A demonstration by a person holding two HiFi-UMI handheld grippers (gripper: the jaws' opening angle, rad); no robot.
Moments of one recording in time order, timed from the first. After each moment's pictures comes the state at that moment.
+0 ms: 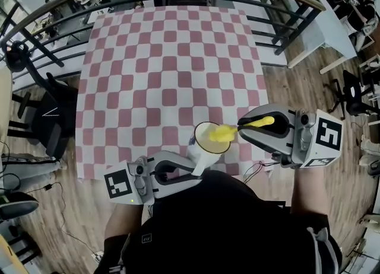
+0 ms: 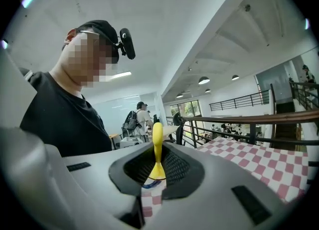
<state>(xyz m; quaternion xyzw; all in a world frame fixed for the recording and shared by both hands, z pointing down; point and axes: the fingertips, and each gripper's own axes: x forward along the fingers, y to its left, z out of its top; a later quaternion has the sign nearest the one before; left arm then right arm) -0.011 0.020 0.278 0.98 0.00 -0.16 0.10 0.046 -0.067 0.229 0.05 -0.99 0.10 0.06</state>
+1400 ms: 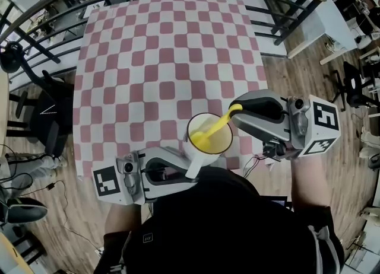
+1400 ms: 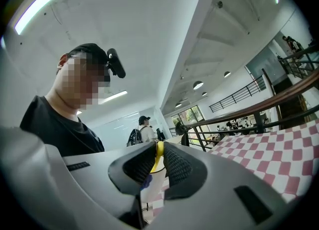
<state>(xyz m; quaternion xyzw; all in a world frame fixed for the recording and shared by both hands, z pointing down) -0.023 0.018 0.248 0.98 0.03 -0.21 0.06 0.033 -0.089 0.223 0.04 -0.98 0.19 -0.03</state>
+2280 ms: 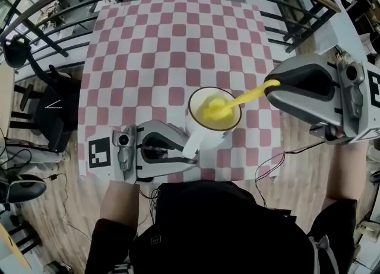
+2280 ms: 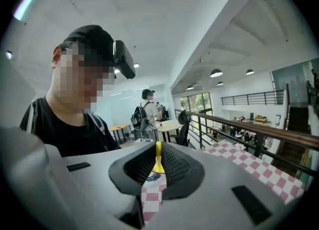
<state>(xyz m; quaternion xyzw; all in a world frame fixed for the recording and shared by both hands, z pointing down) -0.041 -0.054 0.228 0.96 0.05 -0.25 0.07 0.014 -0.137 0.176 -0.03 -0.99 0.10 0.13</state>
